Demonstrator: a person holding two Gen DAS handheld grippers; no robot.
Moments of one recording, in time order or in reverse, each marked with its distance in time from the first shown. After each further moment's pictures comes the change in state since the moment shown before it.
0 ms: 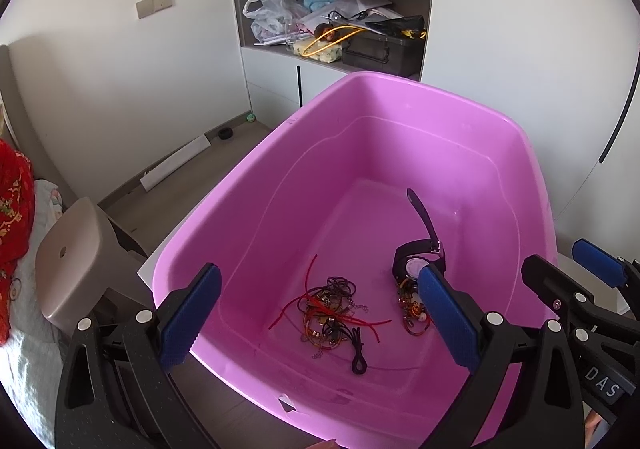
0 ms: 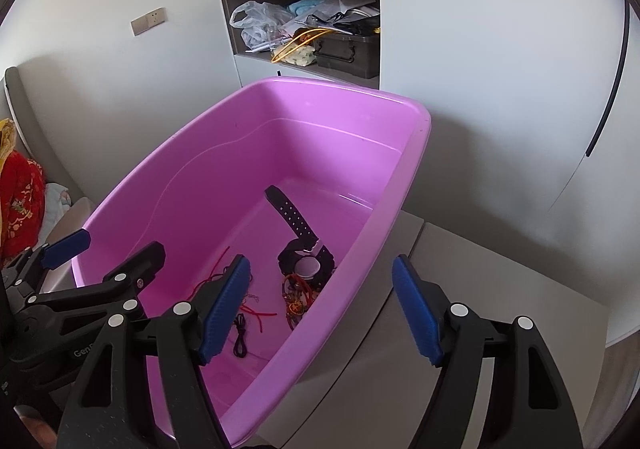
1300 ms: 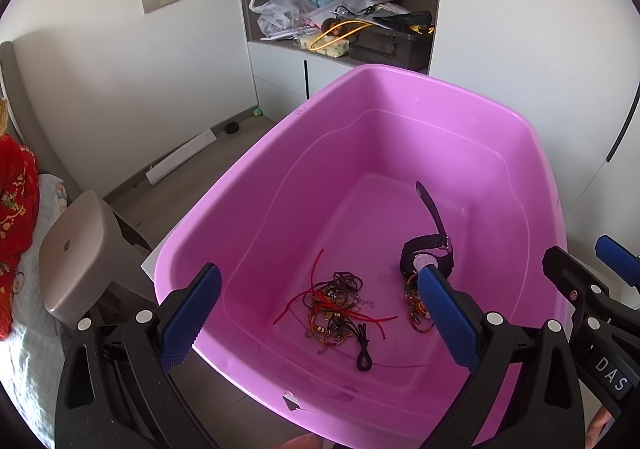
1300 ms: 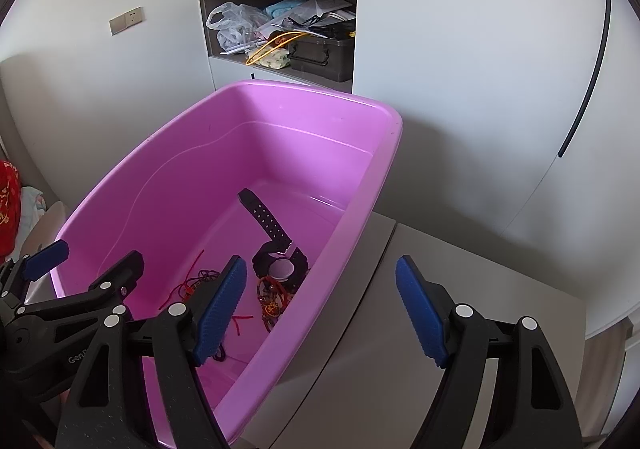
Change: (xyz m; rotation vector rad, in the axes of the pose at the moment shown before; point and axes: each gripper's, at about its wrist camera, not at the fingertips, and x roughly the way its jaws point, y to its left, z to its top) left arm 0.001 -0.003 -0.007 -0.013 0.013 0.032; right arm -0.010 0.005 -0.004 0.009 -0.009 -0.112
